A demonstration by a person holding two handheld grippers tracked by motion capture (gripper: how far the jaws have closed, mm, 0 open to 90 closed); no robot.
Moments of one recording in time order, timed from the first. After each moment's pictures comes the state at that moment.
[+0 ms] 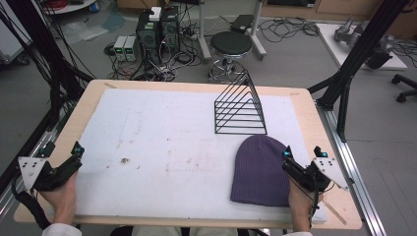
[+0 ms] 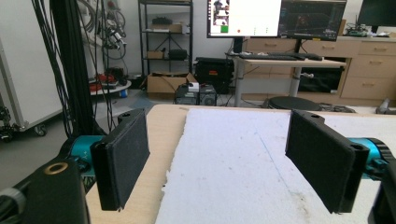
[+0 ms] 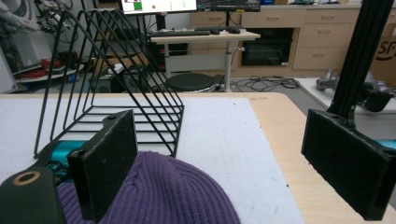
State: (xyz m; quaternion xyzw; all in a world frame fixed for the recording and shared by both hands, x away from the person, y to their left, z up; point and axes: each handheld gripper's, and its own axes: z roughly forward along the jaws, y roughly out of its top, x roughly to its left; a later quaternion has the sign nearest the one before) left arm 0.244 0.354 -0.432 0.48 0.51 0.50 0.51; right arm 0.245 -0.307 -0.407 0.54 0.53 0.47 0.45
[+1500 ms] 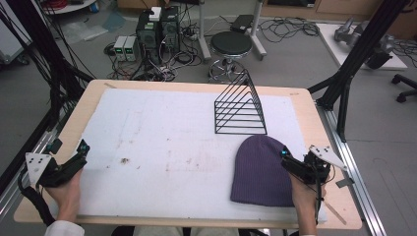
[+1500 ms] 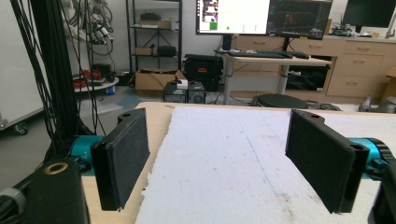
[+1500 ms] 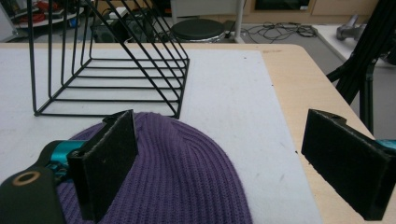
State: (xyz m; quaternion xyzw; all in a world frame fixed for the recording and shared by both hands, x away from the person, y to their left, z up) left arm 0.254 0.348 -0.434 0.49 0.51 0.48 0.52; right arm 0.265 -0.311 -0.397 0.58 0.59 0.41 0.38
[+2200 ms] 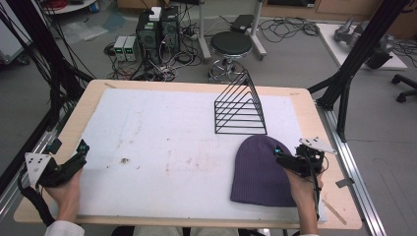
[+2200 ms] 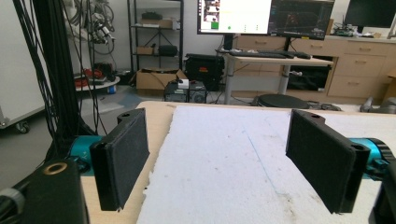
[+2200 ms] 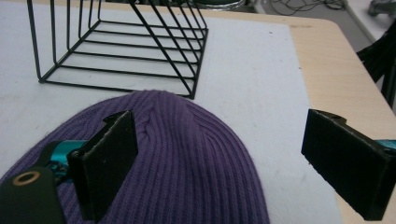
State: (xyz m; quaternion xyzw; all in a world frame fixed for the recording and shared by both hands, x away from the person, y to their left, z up) left arm 0.254 0.348 -0.434 0.49 0.51 0.48 0.52; right arm 0.292 -0.303 -0.394 0.58 0.65 0.37 0.33
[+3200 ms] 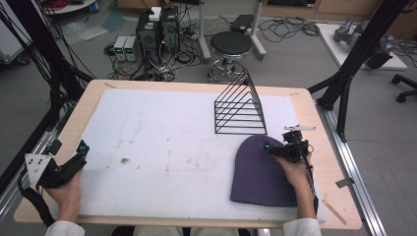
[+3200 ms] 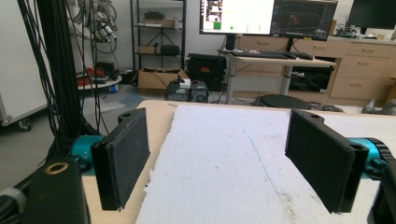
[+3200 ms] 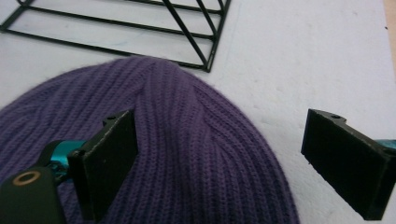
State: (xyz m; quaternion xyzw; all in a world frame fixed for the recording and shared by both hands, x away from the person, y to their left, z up) left arm 0.251 0.346 -0.435 0.49 0.51 0.48 0.52; right arm 0.358 -0.306 -0.423 0.57 0.72 0.31 0.23
